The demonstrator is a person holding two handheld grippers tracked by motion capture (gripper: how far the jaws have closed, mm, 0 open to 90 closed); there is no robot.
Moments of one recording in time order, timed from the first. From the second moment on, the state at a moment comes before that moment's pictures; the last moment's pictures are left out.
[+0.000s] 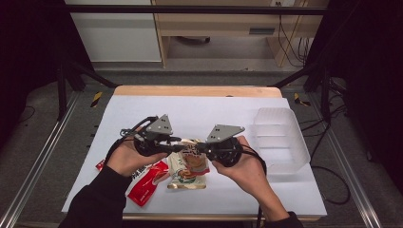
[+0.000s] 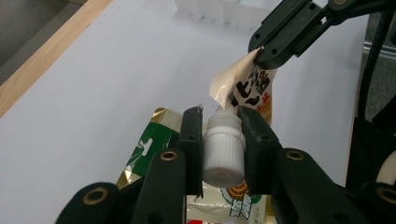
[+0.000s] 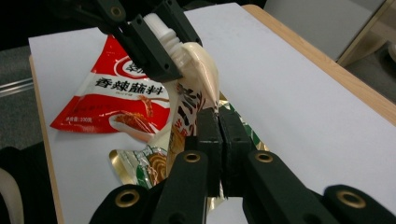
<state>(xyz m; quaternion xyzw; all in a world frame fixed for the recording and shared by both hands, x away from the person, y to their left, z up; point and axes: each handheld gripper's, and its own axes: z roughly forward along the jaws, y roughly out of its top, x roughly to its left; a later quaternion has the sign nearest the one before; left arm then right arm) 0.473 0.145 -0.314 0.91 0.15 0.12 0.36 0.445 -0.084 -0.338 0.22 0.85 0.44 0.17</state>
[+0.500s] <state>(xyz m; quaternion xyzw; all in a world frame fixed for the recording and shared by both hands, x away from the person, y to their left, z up) 0.485 0.127 -0.304 0.93 0.12 0.12 0.34 0.466 -0.091 -0.314 0.17 0.91 0.34 0.18</state>
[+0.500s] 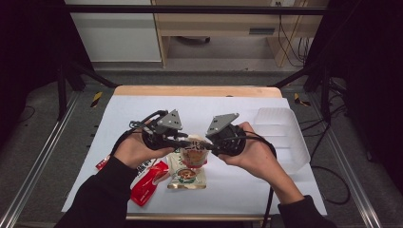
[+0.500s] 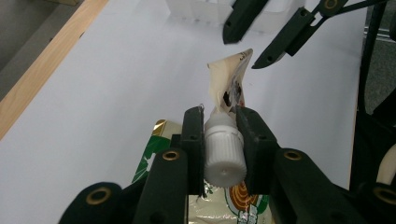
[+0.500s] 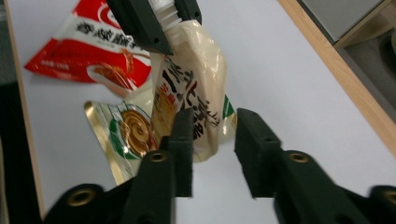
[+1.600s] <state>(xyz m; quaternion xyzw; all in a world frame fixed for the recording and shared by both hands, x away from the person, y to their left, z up) 0.487 0.121 -0.312 0.92 0.11 0.11 0.36 0.490 -0.071 -0.309 0.10 0.95 0.26 0.13</state>
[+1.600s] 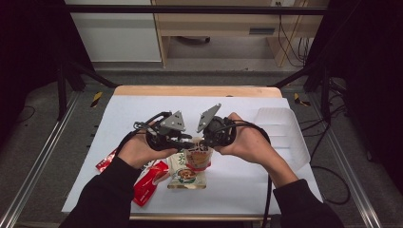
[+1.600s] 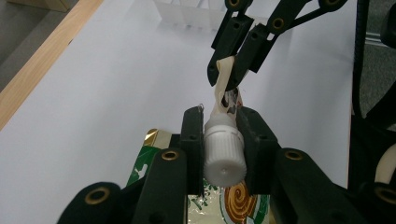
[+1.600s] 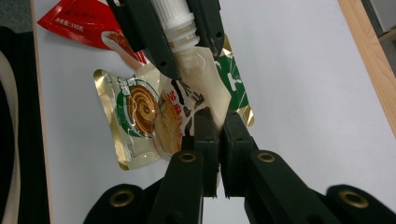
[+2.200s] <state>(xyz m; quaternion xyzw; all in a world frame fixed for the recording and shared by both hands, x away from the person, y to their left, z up) 0.488 0.133 -0.307 0.89 0.16 0.13 0.40 0.499 -0.083 -0.285 0.10 0.95 0.24 0.15</state>
